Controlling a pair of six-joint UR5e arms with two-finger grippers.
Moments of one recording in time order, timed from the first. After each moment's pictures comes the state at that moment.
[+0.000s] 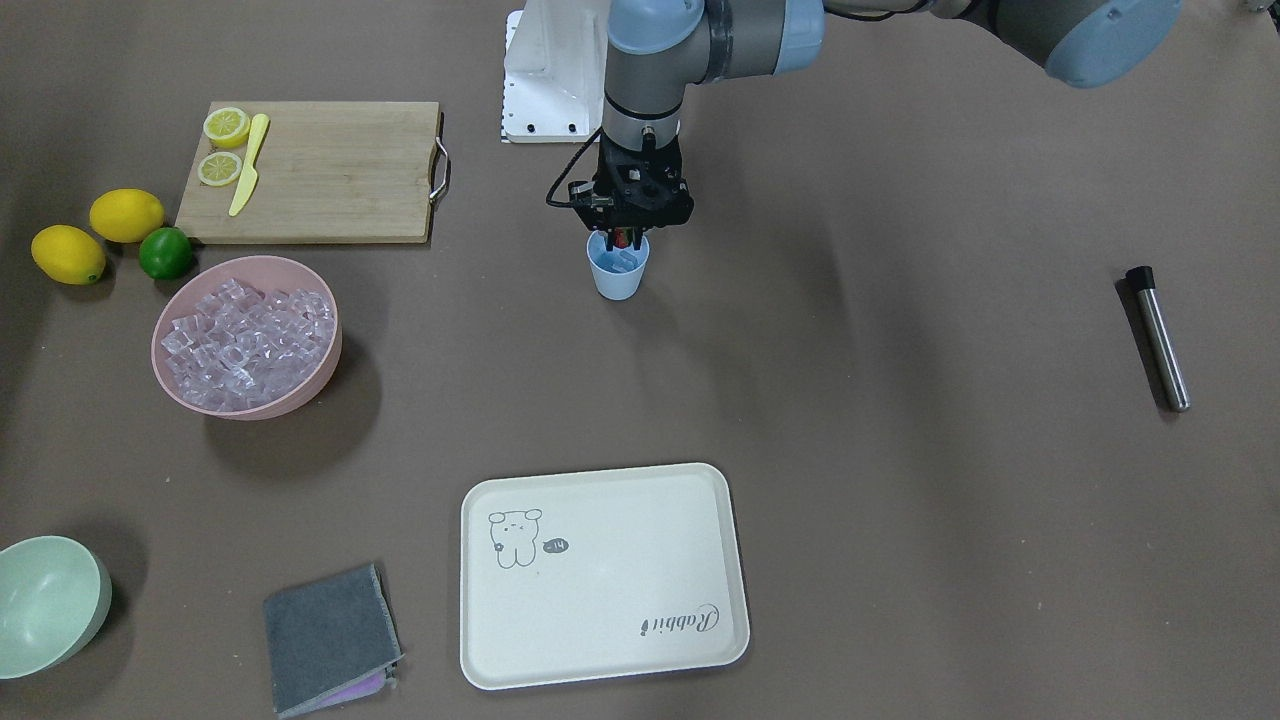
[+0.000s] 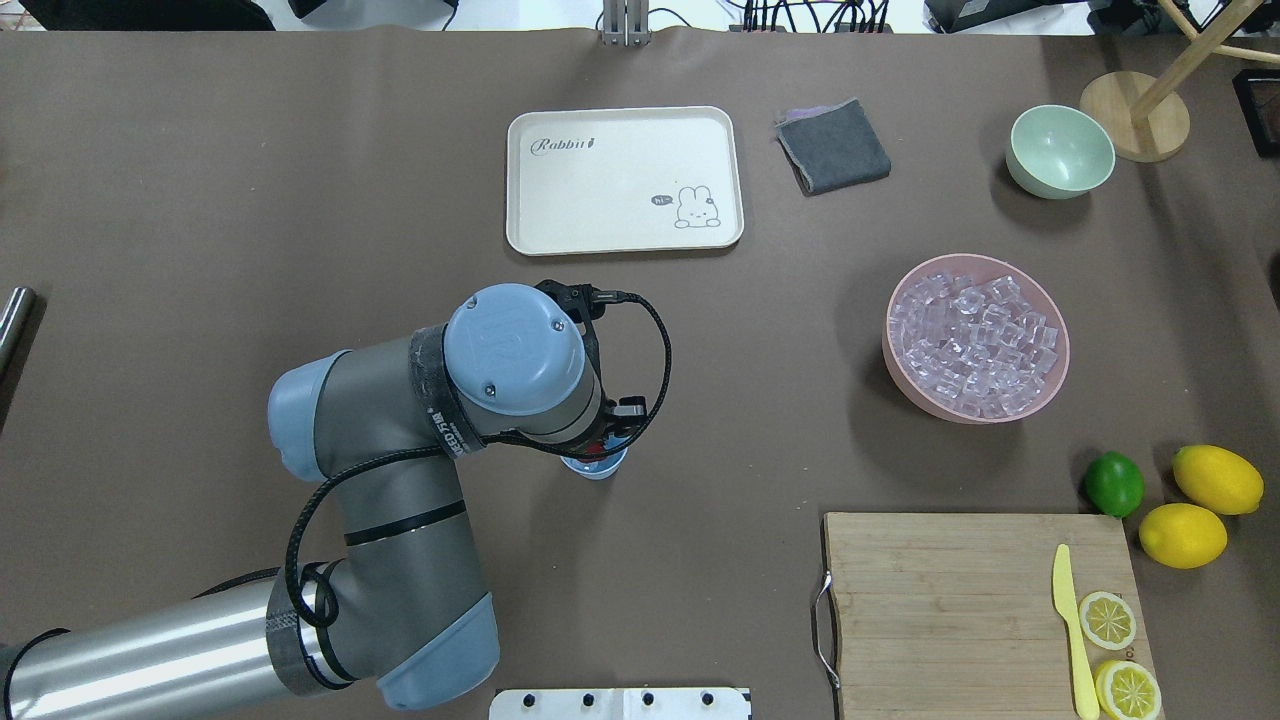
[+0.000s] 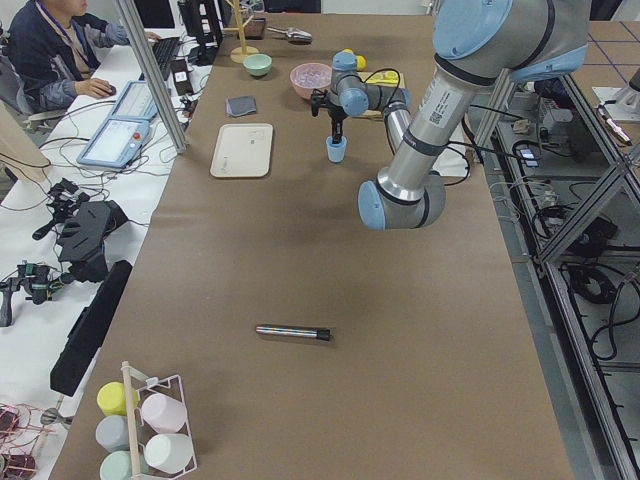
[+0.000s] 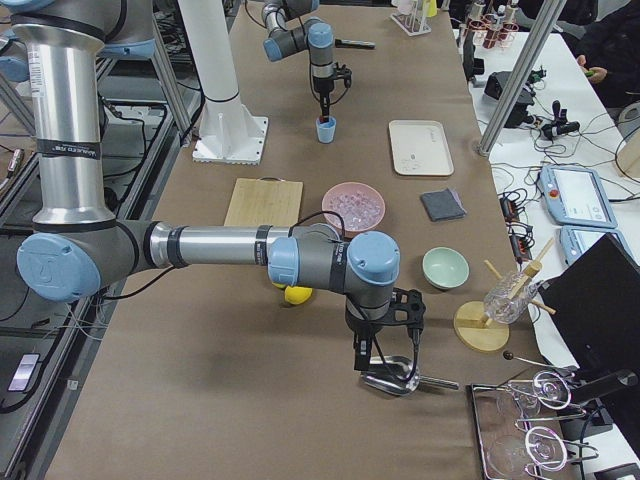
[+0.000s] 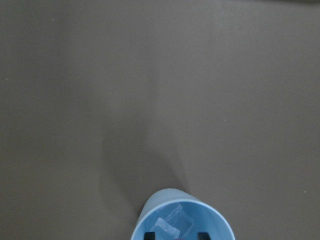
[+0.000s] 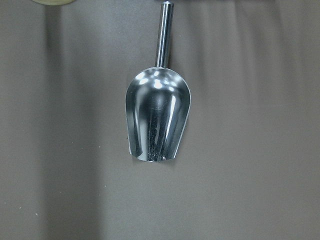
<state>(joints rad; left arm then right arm) -0.40 -2.30 -1.75 -1.52 -1.79 -1.40 1.68 -1.57 1.63 -1.67 2.25 -0.04</state>
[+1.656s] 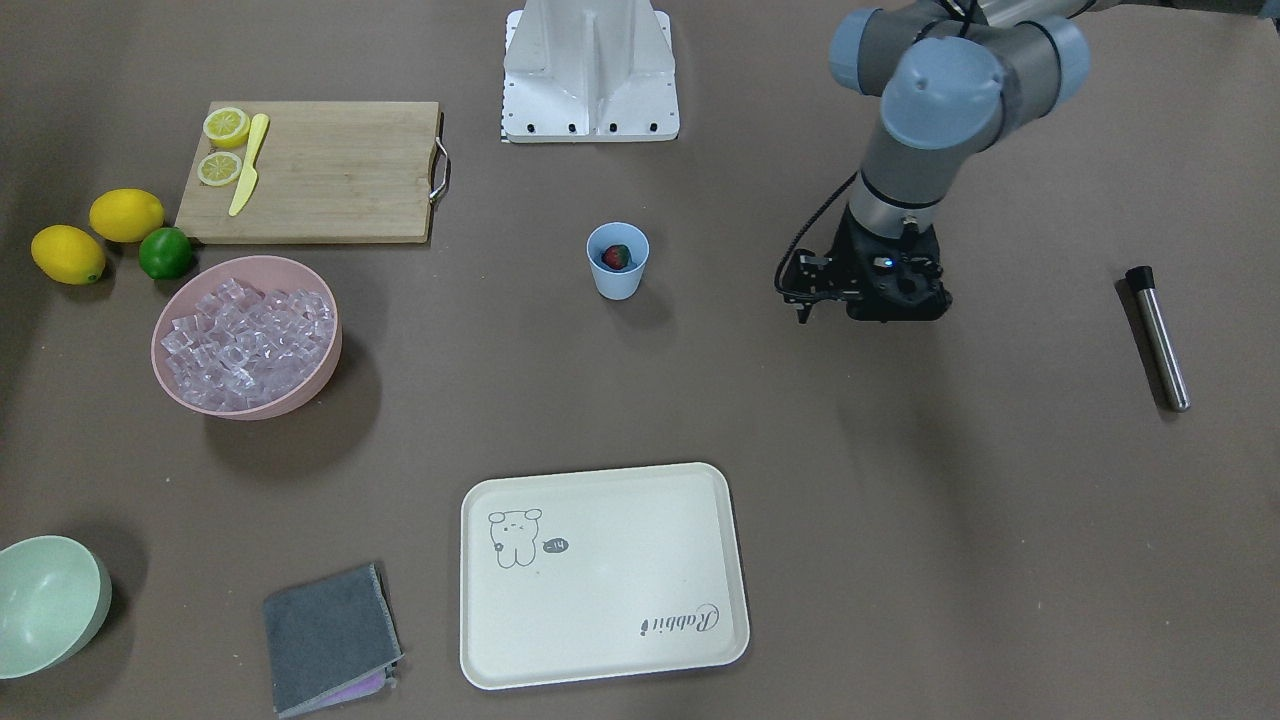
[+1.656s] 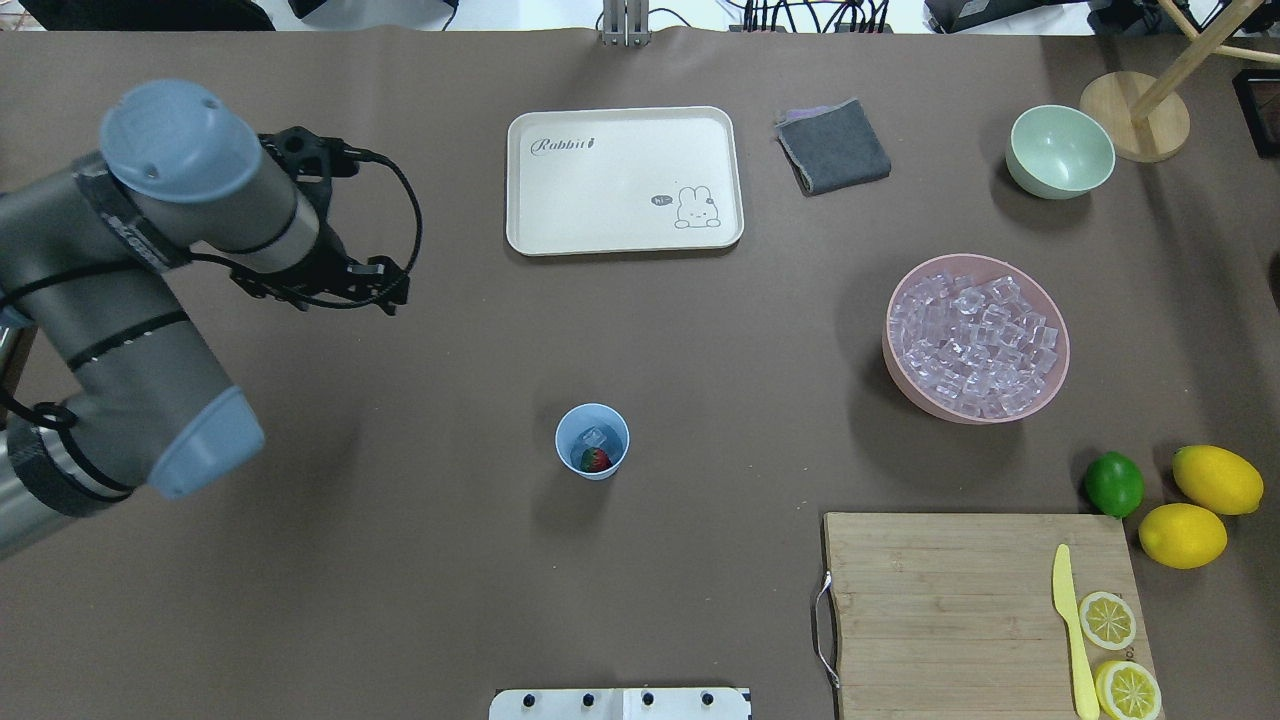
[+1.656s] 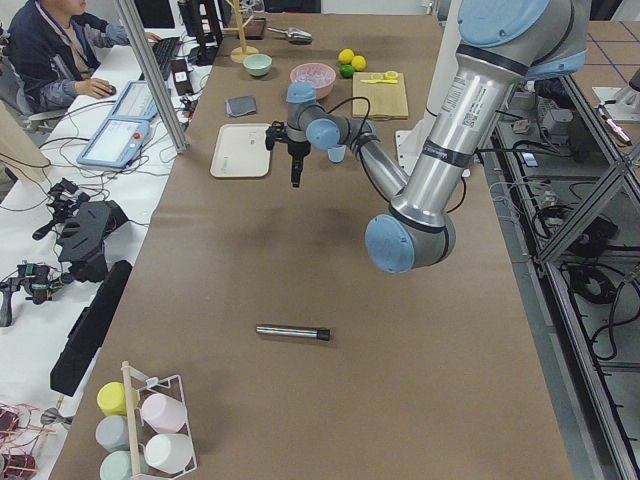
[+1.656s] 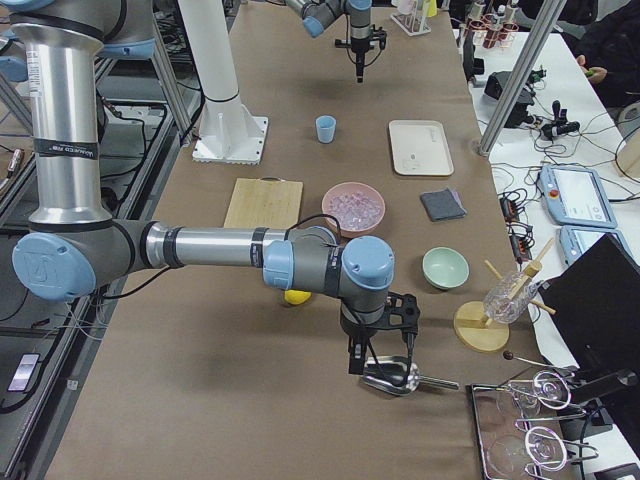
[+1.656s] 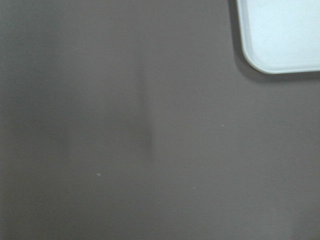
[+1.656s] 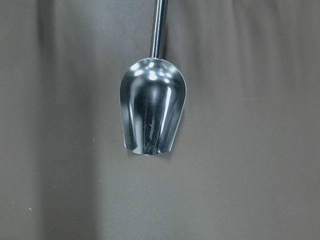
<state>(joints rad) -0.79 -1.98 -1.83 -1.57 -2.00 -0.92 1.68 -1.58 1.63 -1.66 2.25 -0.05</state>
